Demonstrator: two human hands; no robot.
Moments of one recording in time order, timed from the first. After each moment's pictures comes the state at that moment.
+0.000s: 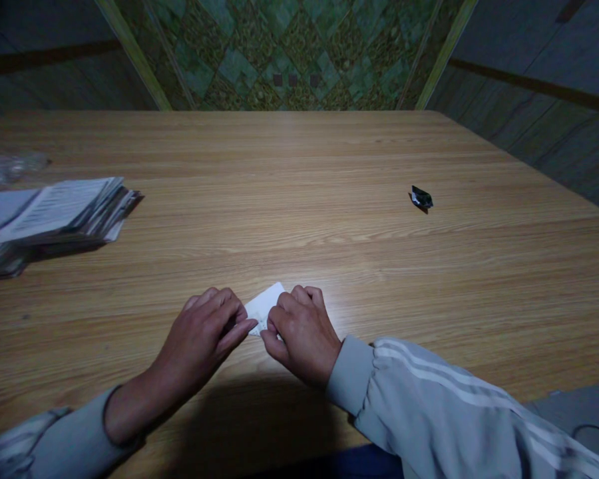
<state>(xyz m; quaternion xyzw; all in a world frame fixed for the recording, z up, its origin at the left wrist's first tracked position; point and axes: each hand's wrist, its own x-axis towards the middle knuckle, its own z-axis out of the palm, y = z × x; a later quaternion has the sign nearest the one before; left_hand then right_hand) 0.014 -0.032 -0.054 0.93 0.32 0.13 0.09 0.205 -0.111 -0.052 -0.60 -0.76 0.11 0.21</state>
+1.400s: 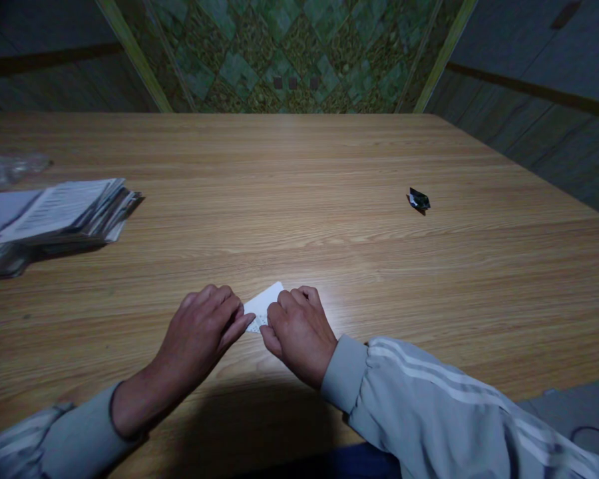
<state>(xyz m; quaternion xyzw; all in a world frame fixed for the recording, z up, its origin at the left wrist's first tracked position) 0.015 -0.029 -0.056 0.94 0.32 0.11 -0.02 0.203 -0.108 -0.055 -0.61 -0.78 0.05 0.17</state>
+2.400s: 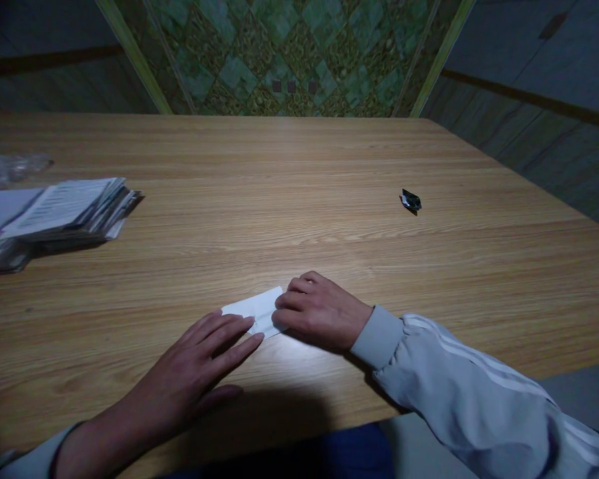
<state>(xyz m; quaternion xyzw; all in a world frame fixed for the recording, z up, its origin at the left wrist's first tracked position) -0.021 -0.067 -0.056 0.98 0.15 0.09 0.07 0.266 -0.105 -0.019 -0.37 -0.92 0.01 0.13</state>
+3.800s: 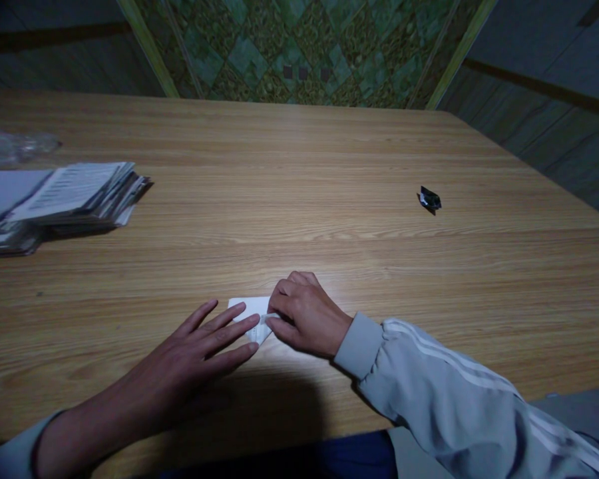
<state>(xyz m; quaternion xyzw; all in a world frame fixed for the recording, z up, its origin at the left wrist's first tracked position) -0.044 -0.055 -0.051 0.99 0.13 0.03 0.10 0.223 -0.092 -0.038 -0.48 -0.84 0.16 0.20</state>
